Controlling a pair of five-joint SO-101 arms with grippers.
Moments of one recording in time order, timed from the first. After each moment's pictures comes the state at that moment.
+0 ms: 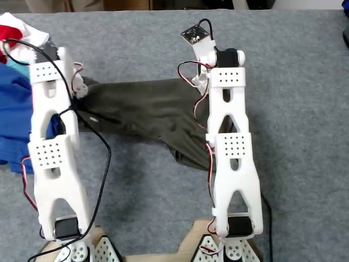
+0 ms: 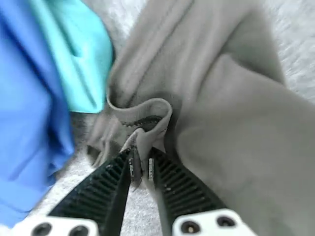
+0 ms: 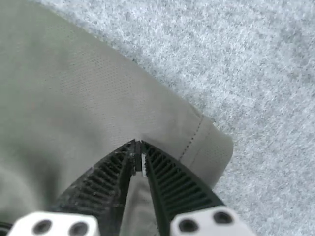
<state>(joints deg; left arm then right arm) -14.7 50.6 -58.2 100.1 14.3 -6.5 74.9 -92.6 98.8 19.9</state>
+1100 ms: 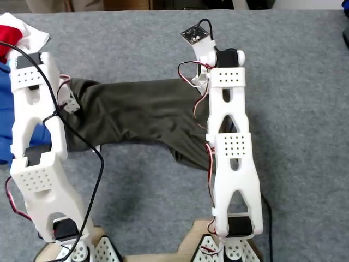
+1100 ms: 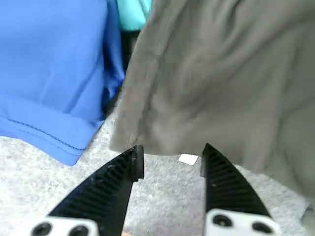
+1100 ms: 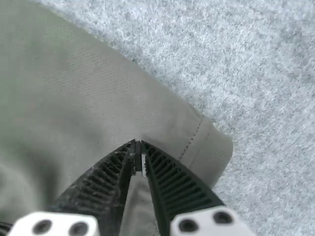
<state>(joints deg) -18.1 28.5 -28.0 100.2 4.4 -6.5 74.9 -92.6 98.8 19.9</state>
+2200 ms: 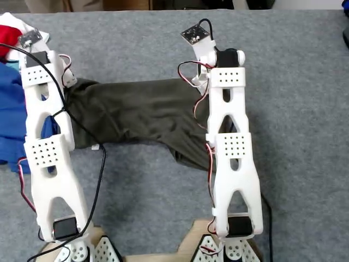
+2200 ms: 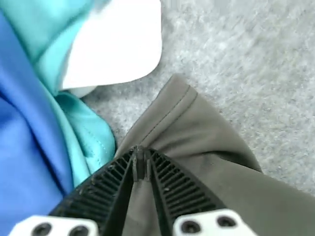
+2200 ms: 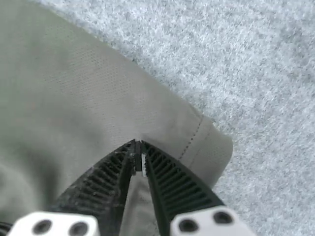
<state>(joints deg) -18.0 57.5 -64.6 84.3 10.9 -6.5 74.9 -92.6 98.8 19.9</state>
